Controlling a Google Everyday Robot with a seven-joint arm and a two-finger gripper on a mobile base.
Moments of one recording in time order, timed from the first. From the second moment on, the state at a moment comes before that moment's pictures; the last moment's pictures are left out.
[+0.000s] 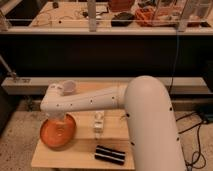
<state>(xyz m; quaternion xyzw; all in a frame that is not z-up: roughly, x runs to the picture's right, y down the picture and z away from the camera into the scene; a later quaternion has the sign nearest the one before) -0.282 0.157 0.807 -0.09 -0.27 -0.64 0.71</state>
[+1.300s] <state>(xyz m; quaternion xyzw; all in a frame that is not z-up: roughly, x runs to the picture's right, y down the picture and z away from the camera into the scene) -0.280 0.139 0.801 -0.08 -0.28 -0.64 0.71</state>
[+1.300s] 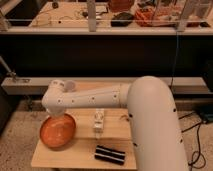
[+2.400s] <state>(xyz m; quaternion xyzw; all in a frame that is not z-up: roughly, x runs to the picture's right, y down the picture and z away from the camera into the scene) -0.279 0.122 0.797 -0.08 -0.29 -0.65 0.70</state>
